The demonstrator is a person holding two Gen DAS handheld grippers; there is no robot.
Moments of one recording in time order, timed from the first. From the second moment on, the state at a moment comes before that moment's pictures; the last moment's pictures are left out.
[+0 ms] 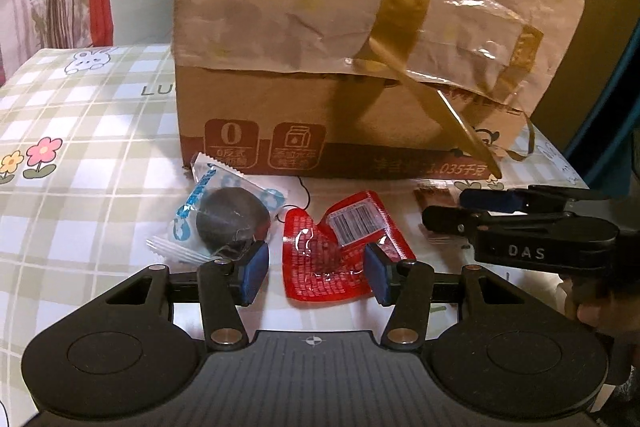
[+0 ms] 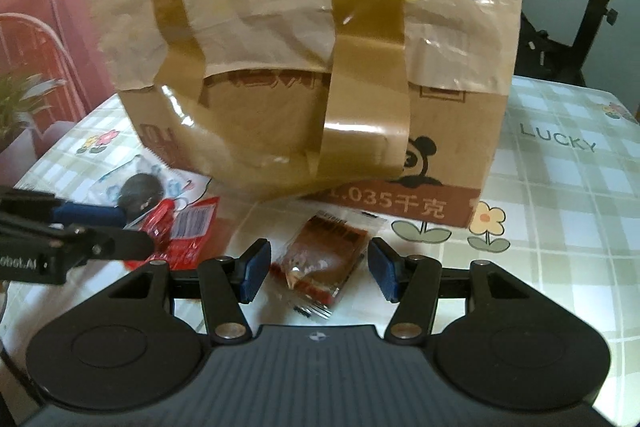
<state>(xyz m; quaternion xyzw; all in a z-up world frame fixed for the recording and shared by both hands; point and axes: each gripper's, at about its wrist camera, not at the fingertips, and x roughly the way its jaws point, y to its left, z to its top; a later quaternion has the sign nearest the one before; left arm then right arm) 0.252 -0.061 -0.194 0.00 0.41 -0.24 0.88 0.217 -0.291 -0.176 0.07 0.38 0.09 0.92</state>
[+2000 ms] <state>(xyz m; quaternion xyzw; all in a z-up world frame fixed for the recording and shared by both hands) 0.194 -0.052 -0.155 -0.02 0.31 -0.22 0.93 0.150 -0.266 -0.146 0.03 0.31 0.19 0.93</state>
